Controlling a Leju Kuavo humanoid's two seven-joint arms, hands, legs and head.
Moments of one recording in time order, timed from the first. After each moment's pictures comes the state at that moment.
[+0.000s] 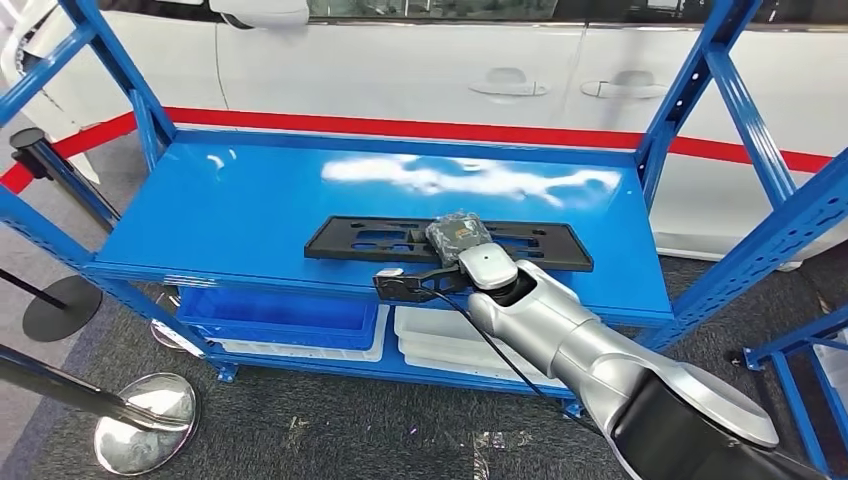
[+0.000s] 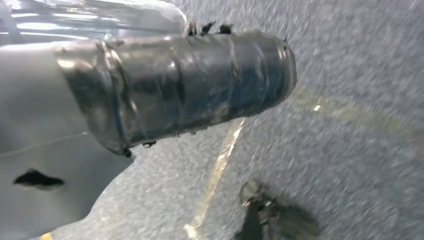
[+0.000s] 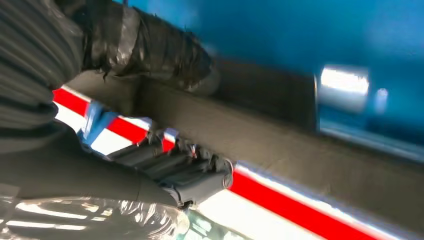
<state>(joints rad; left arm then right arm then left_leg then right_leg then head) -0.15 -0.08 1.46 -0.14 -1.19 0.27 0.02 -0.97 0.08 1.18 -0.52 0.79 0.09 0.17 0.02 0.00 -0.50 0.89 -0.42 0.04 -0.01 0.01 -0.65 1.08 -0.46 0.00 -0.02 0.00</state>
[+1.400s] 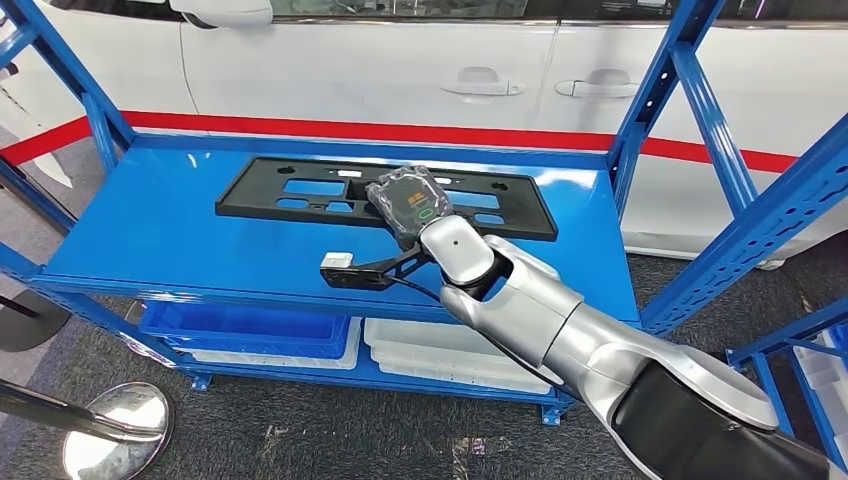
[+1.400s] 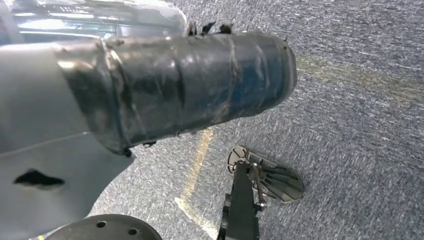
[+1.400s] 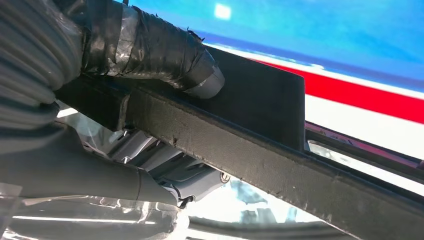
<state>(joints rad) -0.15 -0.07 1.48 -0.15 -1.19 0.23 -0.04 -1.02 0.07 1.18 -0.78 0.97 -0.04 0.15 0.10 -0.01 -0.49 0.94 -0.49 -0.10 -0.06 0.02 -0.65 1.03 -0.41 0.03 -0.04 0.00</state>
